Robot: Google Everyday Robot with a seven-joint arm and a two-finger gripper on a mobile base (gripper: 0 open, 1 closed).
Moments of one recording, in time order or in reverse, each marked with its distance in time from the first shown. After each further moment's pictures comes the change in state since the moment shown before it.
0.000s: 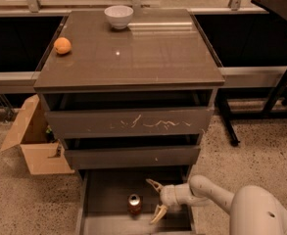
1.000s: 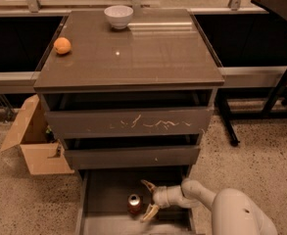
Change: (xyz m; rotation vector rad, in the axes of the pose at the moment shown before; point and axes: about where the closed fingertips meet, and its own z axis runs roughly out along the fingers) arm 0.033 -0.022 0.049 0.031 -0.041 0.072
